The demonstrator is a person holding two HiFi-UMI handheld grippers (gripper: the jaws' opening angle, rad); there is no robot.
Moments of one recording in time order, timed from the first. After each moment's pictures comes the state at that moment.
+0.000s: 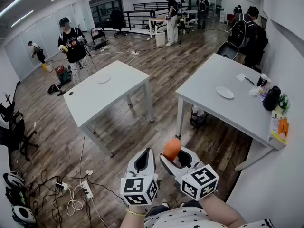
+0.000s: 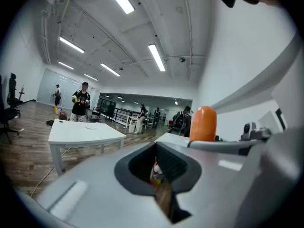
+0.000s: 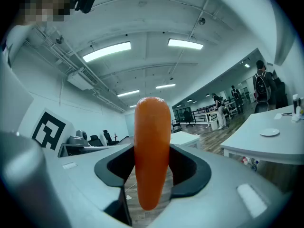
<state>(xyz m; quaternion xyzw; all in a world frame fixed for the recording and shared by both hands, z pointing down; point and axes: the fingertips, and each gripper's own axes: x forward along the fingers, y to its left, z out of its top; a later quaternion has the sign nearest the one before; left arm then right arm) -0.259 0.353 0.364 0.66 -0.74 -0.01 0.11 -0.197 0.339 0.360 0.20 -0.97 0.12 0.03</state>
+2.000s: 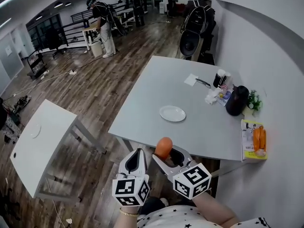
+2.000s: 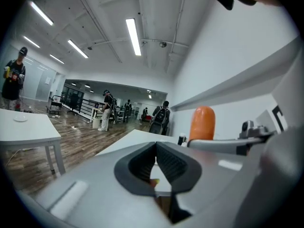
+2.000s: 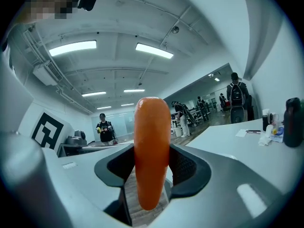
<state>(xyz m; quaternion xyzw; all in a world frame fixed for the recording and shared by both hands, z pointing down) -0.095 -0.068 0.395 0.79 -0.61 0.01 0.12 -0.028 -0.063 0.390 0.37 -0.92 0.12 0.02</state>
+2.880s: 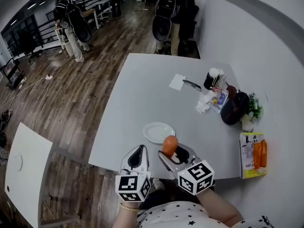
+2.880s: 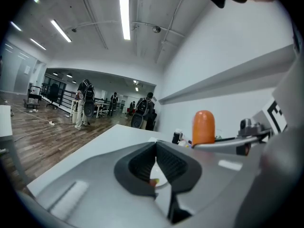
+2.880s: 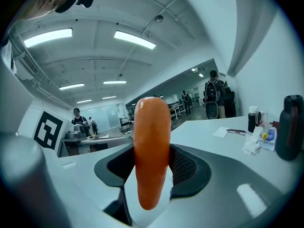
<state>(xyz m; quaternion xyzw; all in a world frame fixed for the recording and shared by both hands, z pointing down) -0.019 -0.287 0.443 0.84 -0.52 0.03 0.14 0.058 -0.268 0.446 0.46 -0.87 0.16 0.07</state>
